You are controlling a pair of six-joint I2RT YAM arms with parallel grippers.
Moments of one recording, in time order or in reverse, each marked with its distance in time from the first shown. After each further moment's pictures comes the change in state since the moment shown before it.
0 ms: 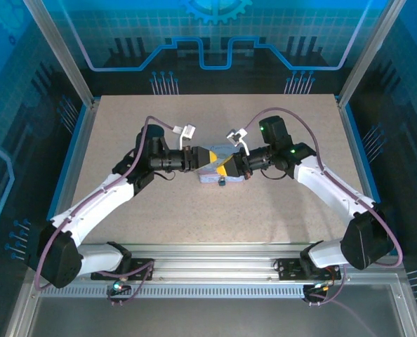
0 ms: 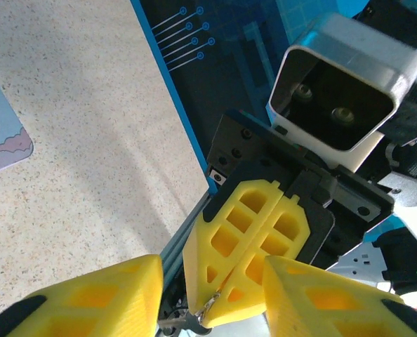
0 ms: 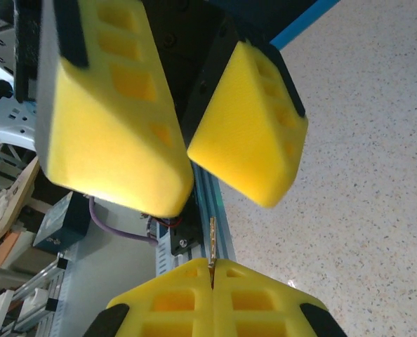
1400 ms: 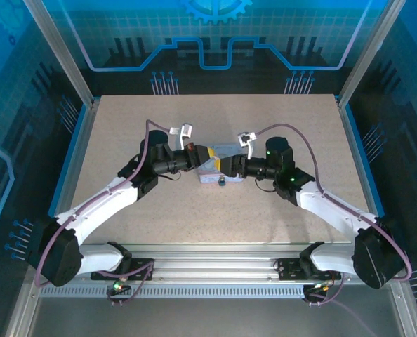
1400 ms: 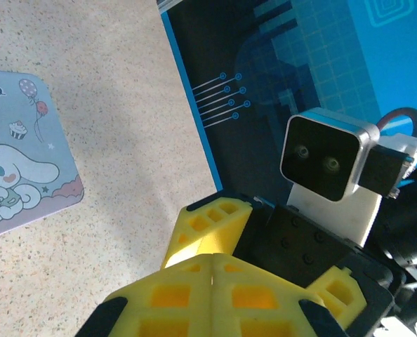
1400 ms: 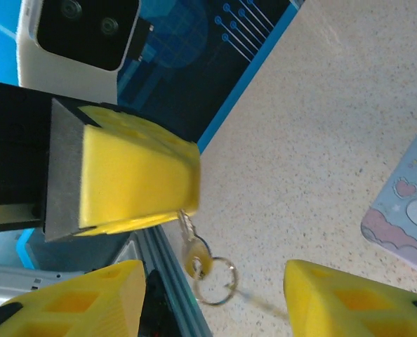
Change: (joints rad) left arm -0.042 0.008 -0.066 0.134 -0.262 -0.090; right arm 0.075 -0.157 -0.372 0.671 0.420 0.614
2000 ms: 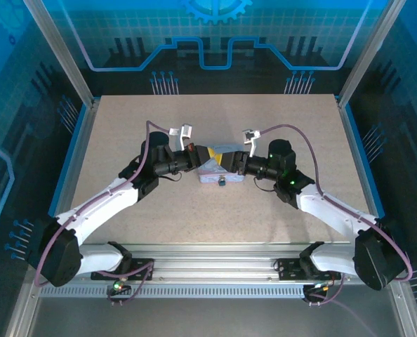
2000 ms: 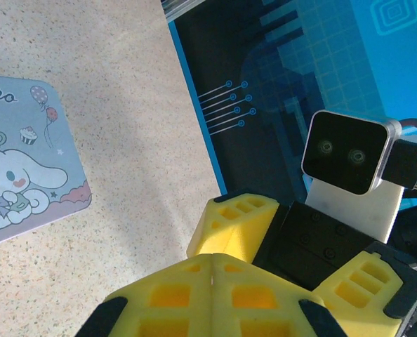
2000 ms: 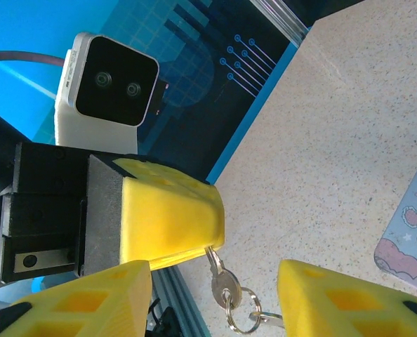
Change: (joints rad) left arm -0.008 -0.002 -0.013 0.013 -0.037 -0.005; right arm 0.003 -0.012 -0.029 0.113 0.055 0.103
